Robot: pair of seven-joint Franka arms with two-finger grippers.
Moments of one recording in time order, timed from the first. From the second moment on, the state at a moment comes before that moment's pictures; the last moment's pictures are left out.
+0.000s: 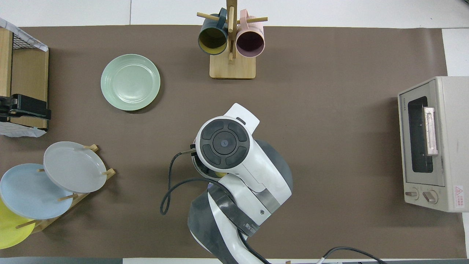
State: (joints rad) left arm -0.05 -0.03 -0.01 -1.58 -0.01 1.54 -0.02; right arm 0.76 0.26 -0.05 -1.69 0.03 2.05 0.58
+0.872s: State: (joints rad) left arm -0.05 -0.03 -0.01 -1.58 -0.01 1.54 -0.02; right arm 0.81 0.27 -0.05 -1.81 -0.01 2.17 0.58
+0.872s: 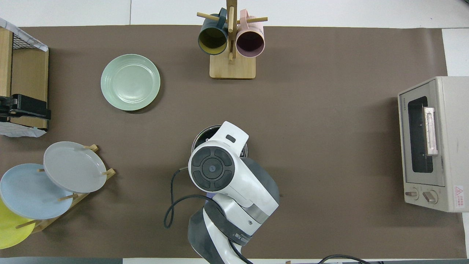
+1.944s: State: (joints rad) left arm -0.05 -0.03 -0.01 -1.58 -0.01 1.54 -0.02; right arm 0.81 0.26 -0.06 -1.82 -0.03 2.21 0.58
